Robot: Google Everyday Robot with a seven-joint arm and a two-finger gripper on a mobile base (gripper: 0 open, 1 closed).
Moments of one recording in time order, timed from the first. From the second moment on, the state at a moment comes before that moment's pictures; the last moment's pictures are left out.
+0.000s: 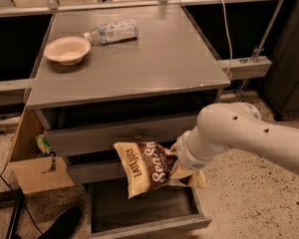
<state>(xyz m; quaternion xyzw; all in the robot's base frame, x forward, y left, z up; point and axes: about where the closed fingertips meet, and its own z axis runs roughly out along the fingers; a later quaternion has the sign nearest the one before) 0.460 -0.073 0.656 -0.72 0.67 0.07 0.19</state>
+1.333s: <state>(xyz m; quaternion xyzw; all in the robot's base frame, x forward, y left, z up) 0.469 -0.078 0.563 -0.74 0.63 0.07 0.22</state>
